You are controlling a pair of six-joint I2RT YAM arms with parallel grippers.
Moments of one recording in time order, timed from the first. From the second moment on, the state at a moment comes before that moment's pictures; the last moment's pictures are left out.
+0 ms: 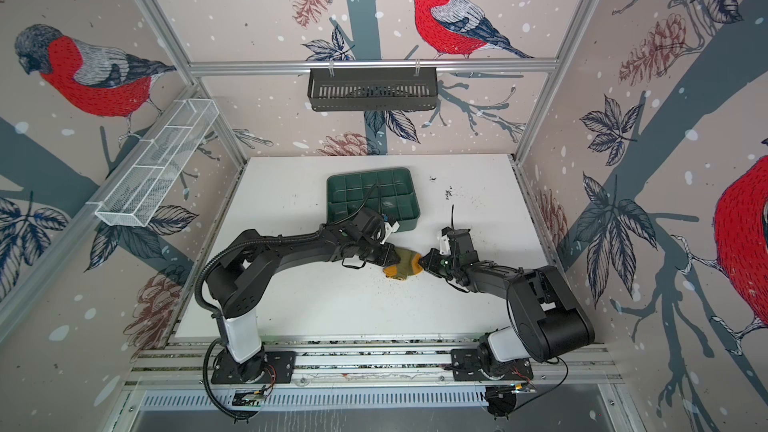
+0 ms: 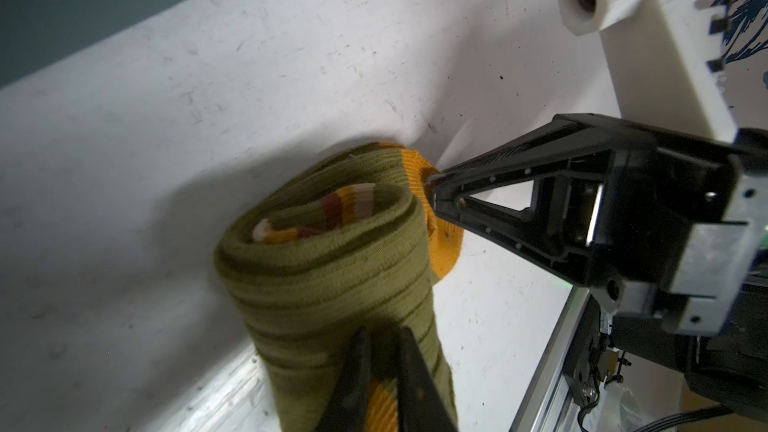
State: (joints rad) left arm -0.79 1.88 1.13 -0.18 0.47 -0.46; right arm 0.31 1.44 0.42 0.18 -0.50 0.68
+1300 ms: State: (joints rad) left arm -0.79 1.89 1.09 -0.14 0.47 -0.47; right arm 0.49 1.48 0.55 0.17 -0.52 0.68
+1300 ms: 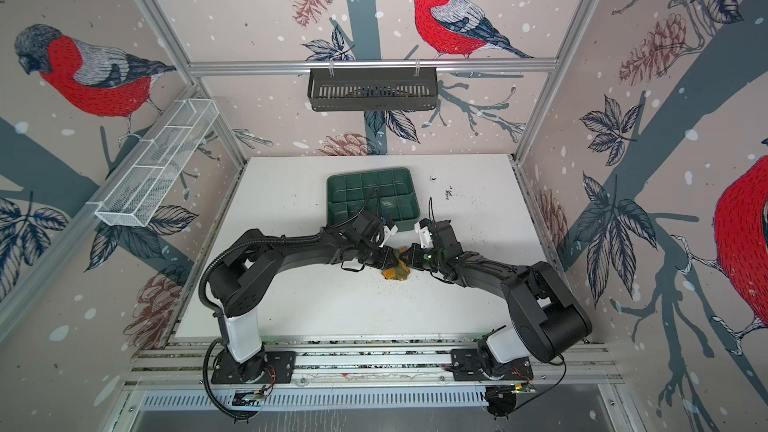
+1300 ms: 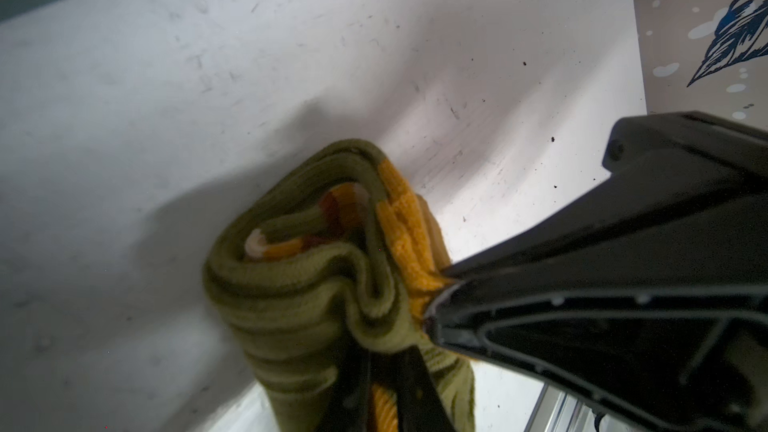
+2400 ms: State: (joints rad) left arm -0.74 1.84 0.92 0.05 0.52 -0.55; right arm 0.54 1.52 0.56 0.17 -0.52 0.63
